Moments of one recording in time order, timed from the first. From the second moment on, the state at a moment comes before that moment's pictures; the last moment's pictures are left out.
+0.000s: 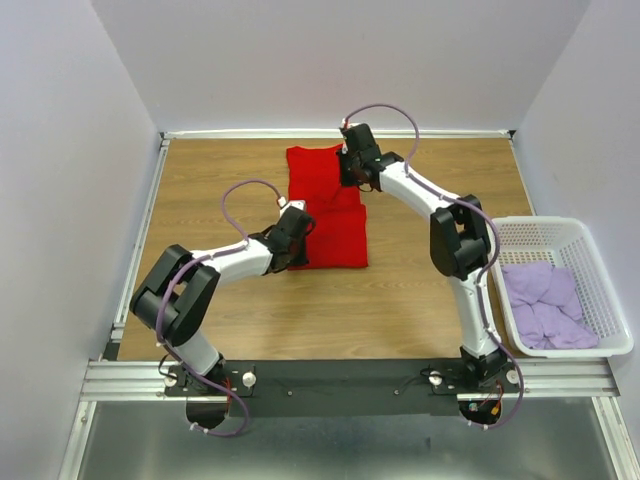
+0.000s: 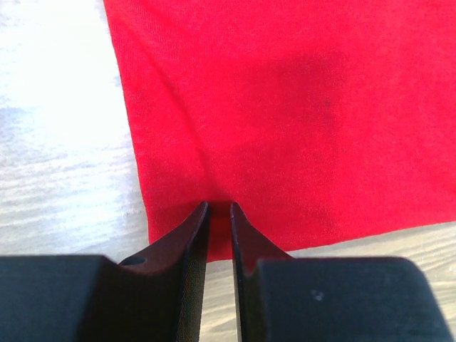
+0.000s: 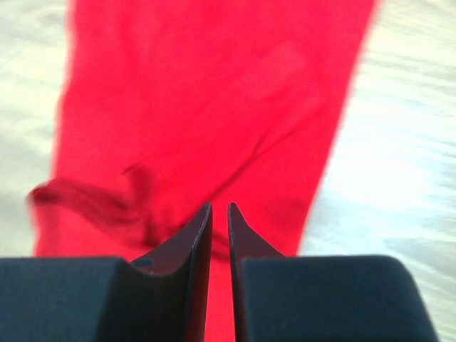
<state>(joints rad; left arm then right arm) -0.62 1.64 0.85 -0.14 -0.16 -0.54 0.52 2.29 1.95 -0.42 0.08 0.25</state>
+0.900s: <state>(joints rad) -0.62 1.50 0.74 -0.21 -0.11 -0.59 0.55 2.41 1.75 -0.07 -0.77 0.39</state>
